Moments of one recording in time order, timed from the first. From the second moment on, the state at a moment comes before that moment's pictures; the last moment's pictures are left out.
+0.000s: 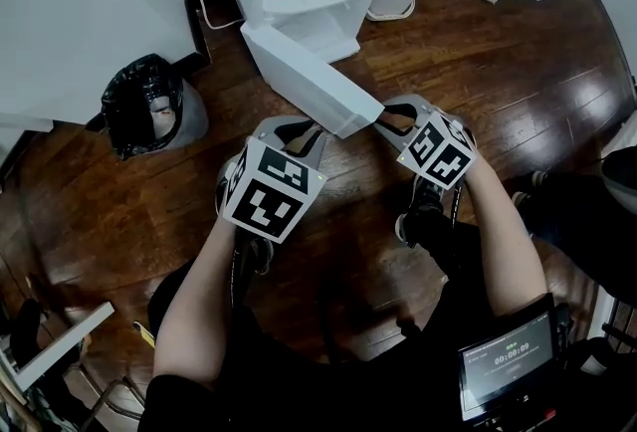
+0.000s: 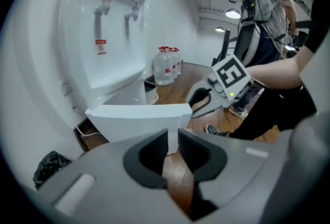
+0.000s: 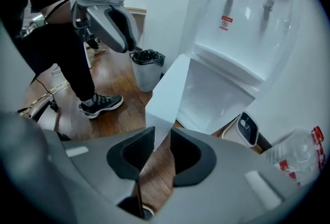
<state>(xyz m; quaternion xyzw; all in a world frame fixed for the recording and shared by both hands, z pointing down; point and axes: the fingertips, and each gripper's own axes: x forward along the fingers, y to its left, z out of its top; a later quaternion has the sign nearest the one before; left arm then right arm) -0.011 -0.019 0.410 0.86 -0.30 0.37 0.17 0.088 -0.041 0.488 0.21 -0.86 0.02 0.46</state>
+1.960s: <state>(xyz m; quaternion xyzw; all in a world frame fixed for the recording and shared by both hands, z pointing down) -0.231 0.026 0.465 0.77 -0.33 0.49 0.24 -0.216 0.030 0.473 0.06 -0.93 0.03 0.36</state>
